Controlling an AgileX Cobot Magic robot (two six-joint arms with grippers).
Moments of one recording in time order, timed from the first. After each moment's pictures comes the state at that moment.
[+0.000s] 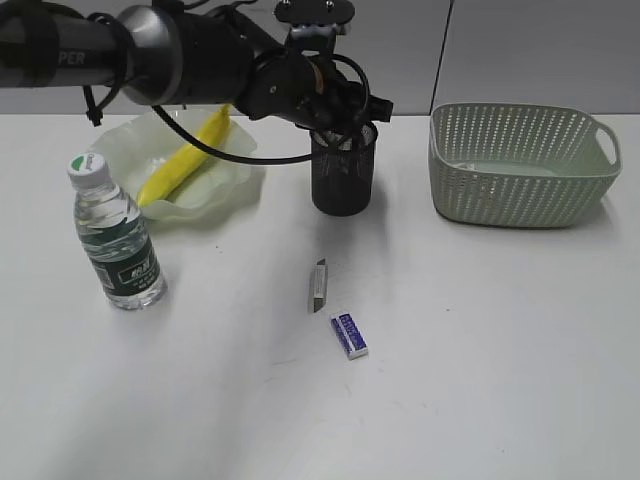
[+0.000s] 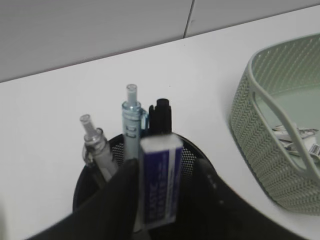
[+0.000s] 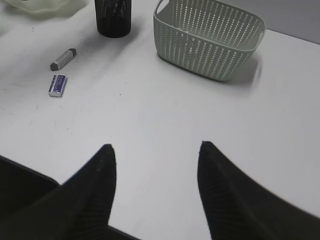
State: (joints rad) left arm -0.65 2.24 -1.75 0.33 0.24 -0.55; right arm 0.50 -0.01 -0.51 -0.12 1.03 0.01
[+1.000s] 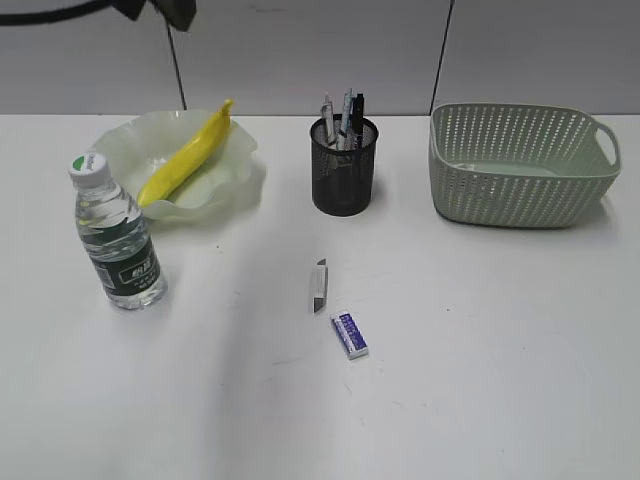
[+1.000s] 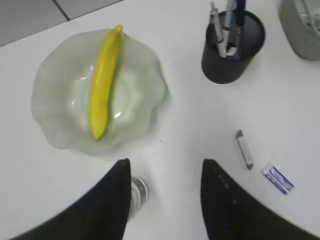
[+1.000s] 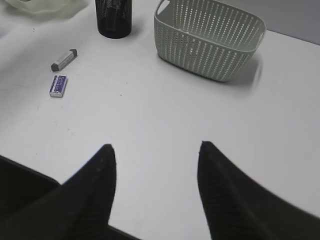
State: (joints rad) left arm -0.65 1.66 -1.75 0.27 1.19 -0.33; right arm 0.50 -0.01 -0.51 -0.12 1.03 0.01
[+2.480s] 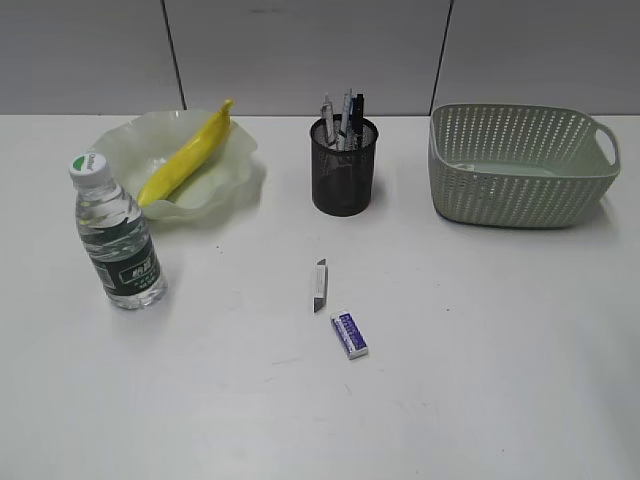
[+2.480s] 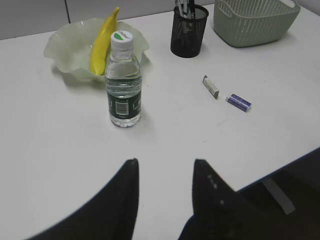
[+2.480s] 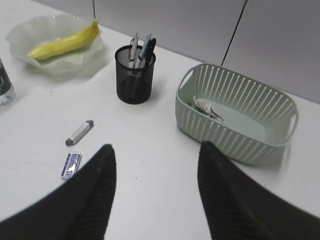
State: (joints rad) left arm -0.65 -0.01 -0.54 0.12 1.07 -0.22; right arm 0.50 0.64 -0.67 -0.09 0.52 0.01
